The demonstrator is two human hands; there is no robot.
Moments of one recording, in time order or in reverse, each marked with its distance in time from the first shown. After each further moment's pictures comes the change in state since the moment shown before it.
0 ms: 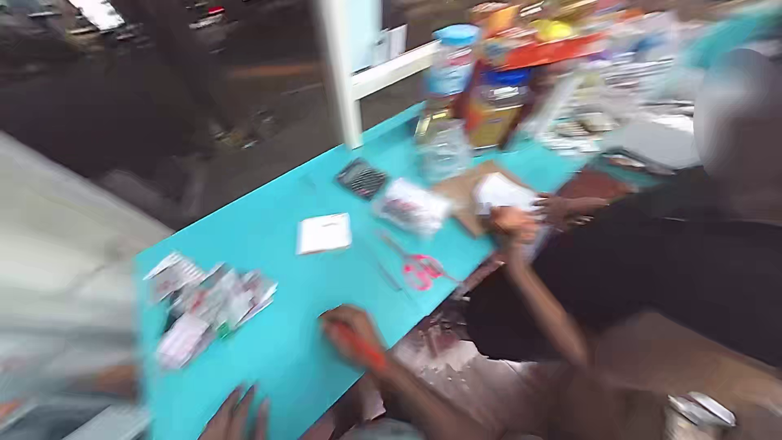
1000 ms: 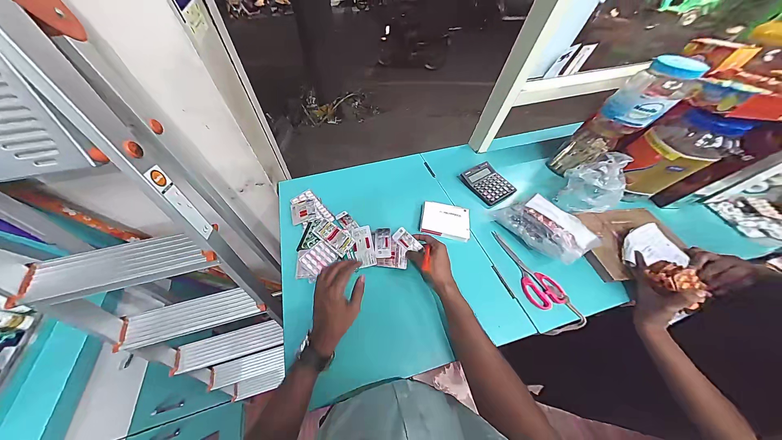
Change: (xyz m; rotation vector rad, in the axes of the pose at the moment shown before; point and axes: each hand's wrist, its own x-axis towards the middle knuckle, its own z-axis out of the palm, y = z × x) left_hand 0.107 -0.046 -0.045 -0.396 0.267 0.058; right_hand 0.126 -0.008 0.080 -0.015 0.018 0.378
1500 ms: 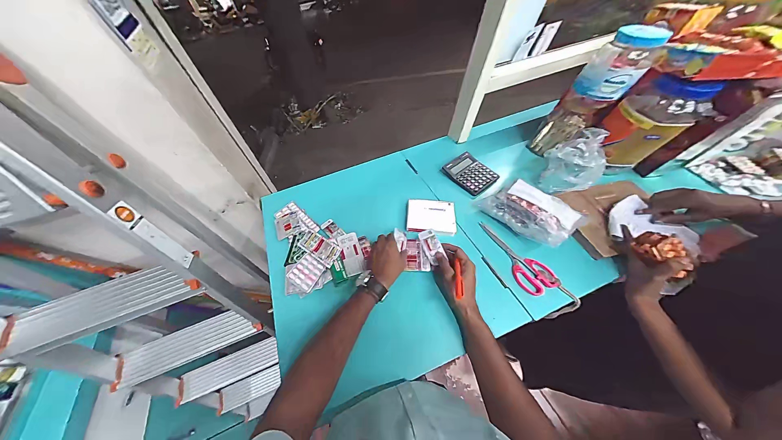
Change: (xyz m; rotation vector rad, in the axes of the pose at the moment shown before) left_hand 0.110 0.060 0.121 0.221 -0.700 -0.356; right_hand -0.044 0.036 -0.046 0.253 0.313 -0.158
